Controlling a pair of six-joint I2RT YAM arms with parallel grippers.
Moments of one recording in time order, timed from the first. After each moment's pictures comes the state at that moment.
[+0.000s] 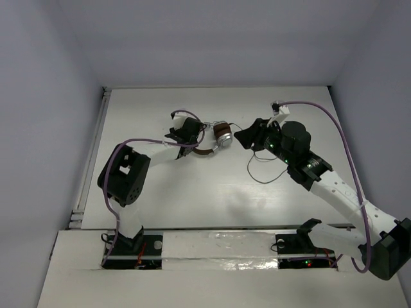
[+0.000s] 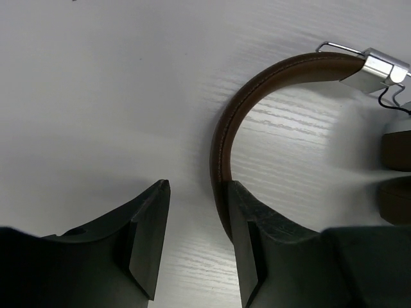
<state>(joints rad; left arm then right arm) -0.56 1.81 1.10 -0.15 -0.52 -0.68 0.58 1.05 0.90 -0.01 -0.08 0.54</state>
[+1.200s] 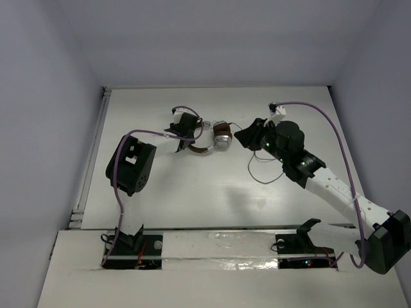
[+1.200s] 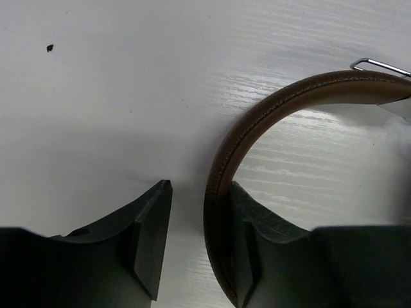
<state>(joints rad) -0.49 1.96 1.19 -0.09 -0.43 -0.54 0.58 1.10 0.88 0.02 -0.03 0.60</state>
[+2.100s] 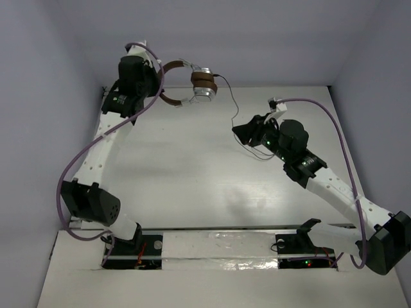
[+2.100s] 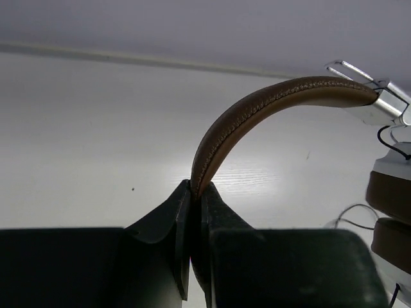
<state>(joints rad) -0.29 1.56 1.65 -0.49 -0.09 -0.33 0.58 1.09 0.88 0.12 -0.07 0.50</state>
